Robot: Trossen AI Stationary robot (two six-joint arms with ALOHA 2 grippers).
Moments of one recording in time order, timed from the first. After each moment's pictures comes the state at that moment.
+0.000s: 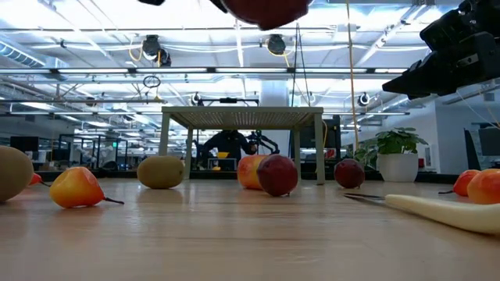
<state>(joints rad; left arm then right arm) -0.25 1.64 1.65 -0.95 -0.42 -1.30 -0.04 0.22 0.14 -0.11 0.06 -0.08</state>
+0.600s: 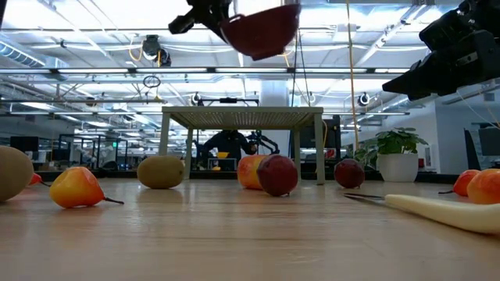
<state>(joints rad) 0.18 1.64 1.78 -1.00 -0.21 -0.83 -0.04 0.22 0.14 -0.11 0.06 -0.04</state>
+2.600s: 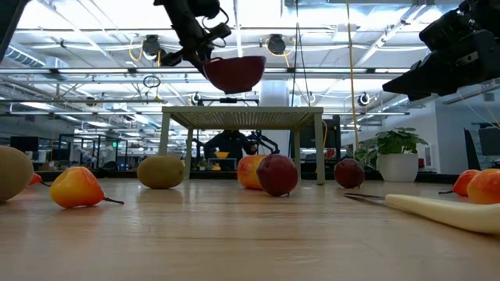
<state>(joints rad) 0.64 1.74 1.88 -1.15 0.08 -0.65 -0.04 0.22 0.14 -0.11 0.05 -0.04</state>
